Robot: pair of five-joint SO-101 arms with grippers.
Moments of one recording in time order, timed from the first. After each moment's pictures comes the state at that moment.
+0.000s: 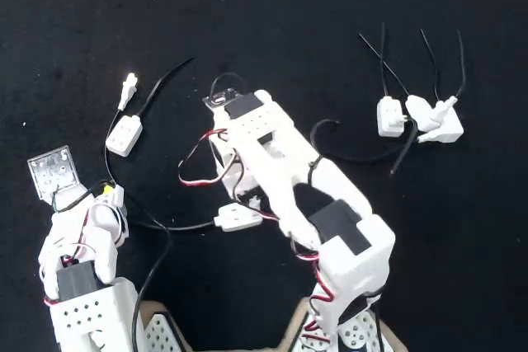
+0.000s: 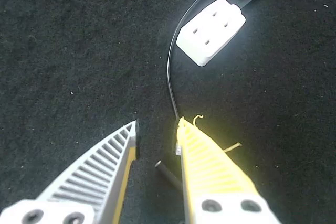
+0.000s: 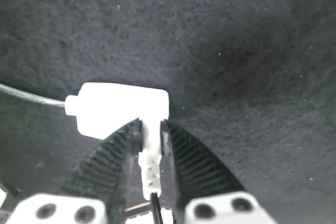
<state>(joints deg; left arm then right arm) -23.3 -97.1 90.9 54.6 2.4 -30.9 17.2 7.8 86.5 -6.3</state>
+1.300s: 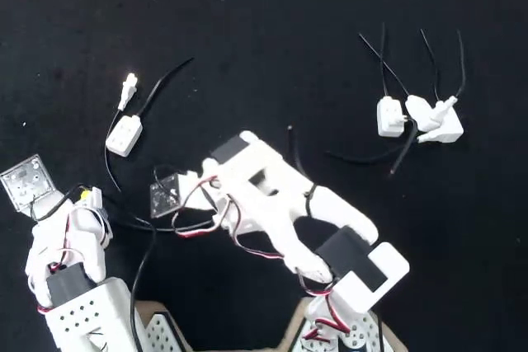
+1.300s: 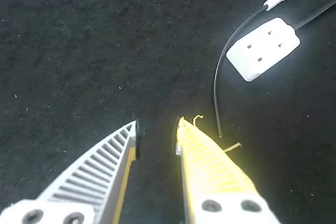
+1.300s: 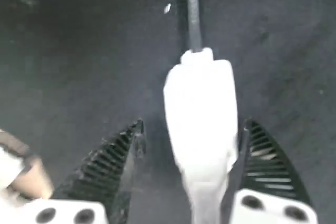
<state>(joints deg) -32.9 -97.1 90.9 54.6 2.4 -39.5 6.6 28.0 72.3 59.7</state>
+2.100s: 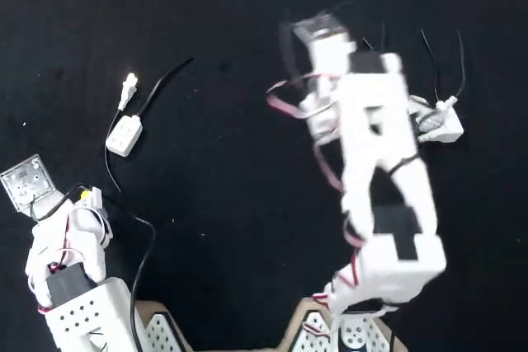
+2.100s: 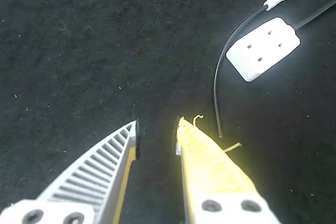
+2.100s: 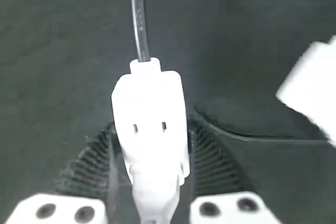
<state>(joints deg) -32.9 -97.1 90.9 54.6 2.4 -1.2 9.5 -2.1 81.5 15.1</state>
